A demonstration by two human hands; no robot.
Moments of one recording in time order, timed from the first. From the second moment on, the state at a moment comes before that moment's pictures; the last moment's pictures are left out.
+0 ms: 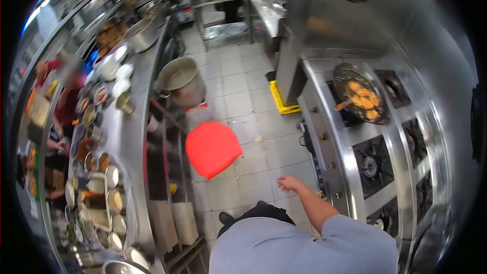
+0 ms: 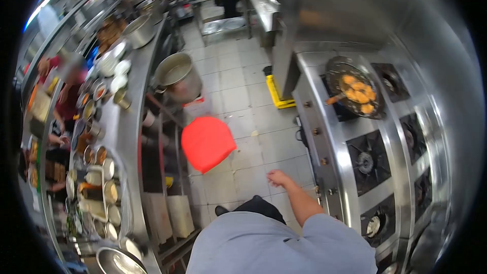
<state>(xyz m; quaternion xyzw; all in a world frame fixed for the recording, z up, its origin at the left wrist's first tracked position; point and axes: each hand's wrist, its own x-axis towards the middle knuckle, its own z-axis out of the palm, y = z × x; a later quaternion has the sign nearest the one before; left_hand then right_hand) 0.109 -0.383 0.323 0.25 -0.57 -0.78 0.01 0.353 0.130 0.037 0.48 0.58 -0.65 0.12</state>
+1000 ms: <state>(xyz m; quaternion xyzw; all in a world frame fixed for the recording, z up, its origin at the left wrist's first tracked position) -0.007 0.049 0.261 -0.08 -0.45 -0.69 -0.56 0.445 0.416 0.282 0.40 0.06 -0.68 -0.62</state>
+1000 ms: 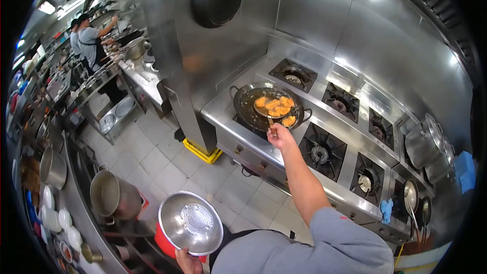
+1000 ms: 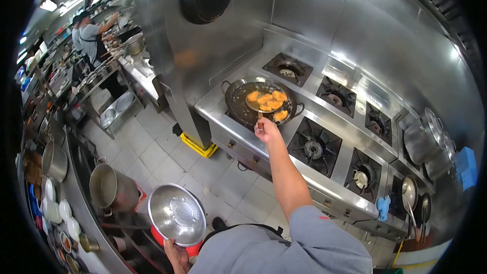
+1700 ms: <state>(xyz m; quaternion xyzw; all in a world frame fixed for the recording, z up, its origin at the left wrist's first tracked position) -0.056 0.223 0.247 -0.16 -0.47 -0.61 -0.62 0.495 0.334 0.427 0.81 0.37 -0.35 -0.27</state>
